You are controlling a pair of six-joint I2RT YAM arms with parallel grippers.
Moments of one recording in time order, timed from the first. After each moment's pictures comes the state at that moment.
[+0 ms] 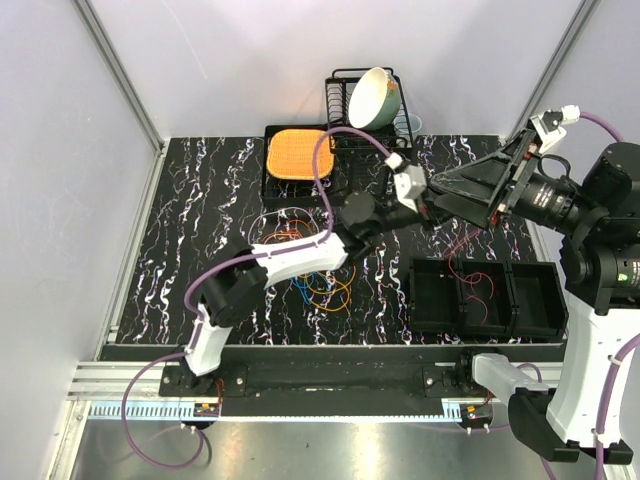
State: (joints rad) left arm -1.01 2.03 1.57 1.02 0.45 -0.26; right arm -0.02 1.06 1.85 -0.90 -1.01 1.03
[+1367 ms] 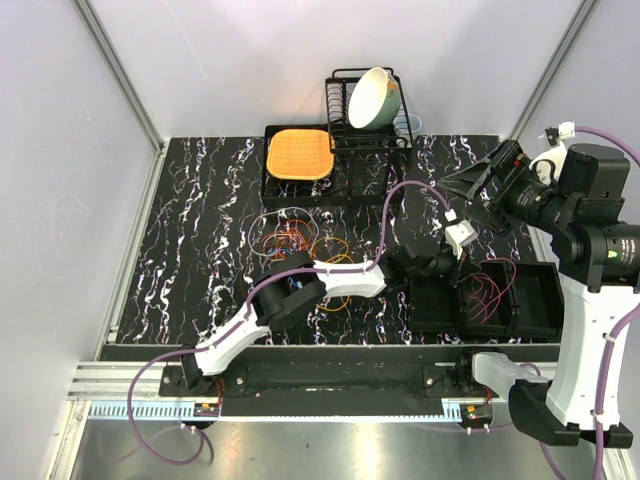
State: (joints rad) left arm -1.15 2.41 1.77 0.57 0.22 -0.31; right arm -0.02 1.10 1.84 -1.22 -0.50 0.74
